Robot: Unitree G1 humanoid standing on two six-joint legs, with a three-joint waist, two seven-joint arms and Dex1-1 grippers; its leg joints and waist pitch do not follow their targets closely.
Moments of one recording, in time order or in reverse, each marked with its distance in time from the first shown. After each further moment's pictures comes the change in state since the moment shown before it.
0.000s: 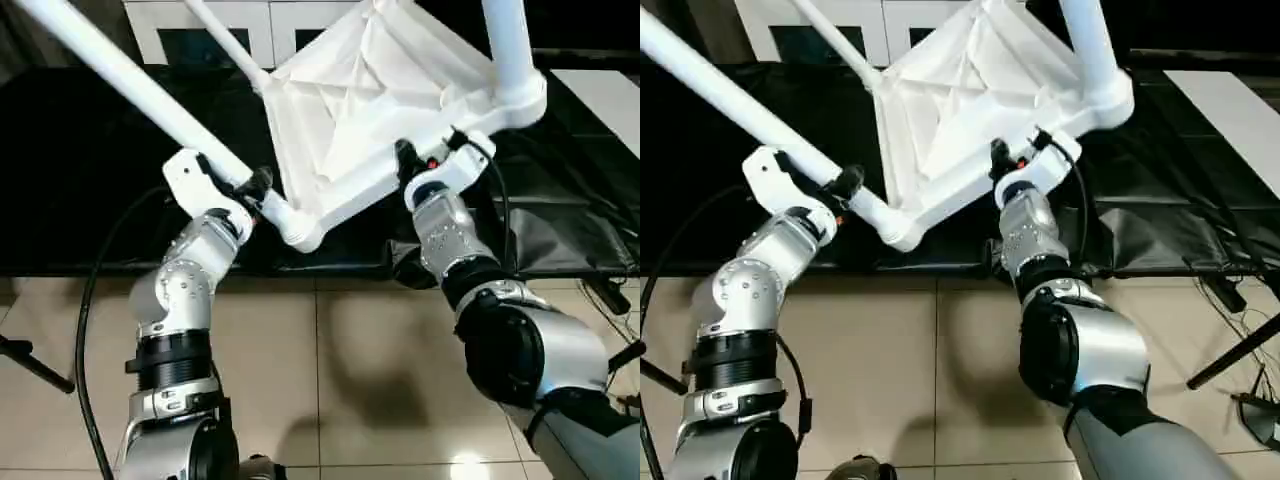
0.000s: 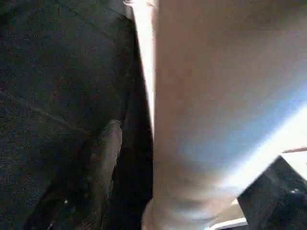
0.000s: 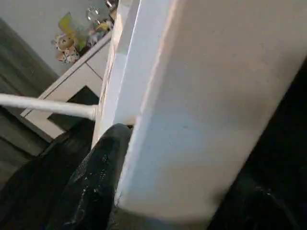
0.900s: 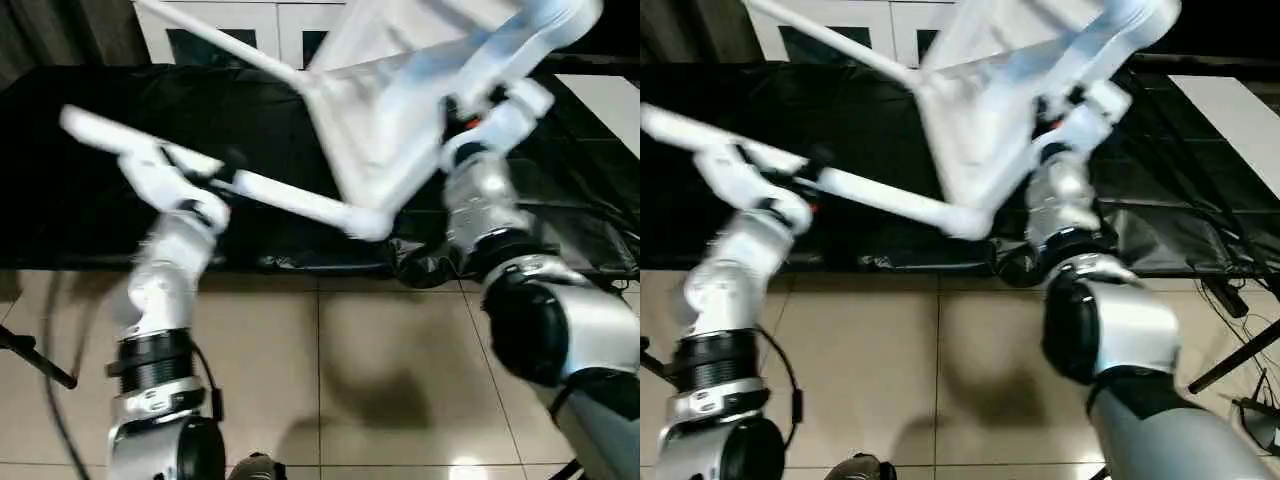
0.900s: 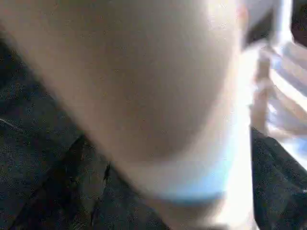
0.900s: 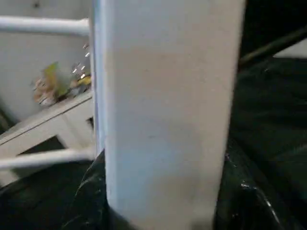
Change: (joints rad) left arm 0.012 0.063 0.085 -0.043 -0.074 -0.106 -0.025; right arm -0.055 -0.130 0.036 0.004 -0.093 -0.120 -0.106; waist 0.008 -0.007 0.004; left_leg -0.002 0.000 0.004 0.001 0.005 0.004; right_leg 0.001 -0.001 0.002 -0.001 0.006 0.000
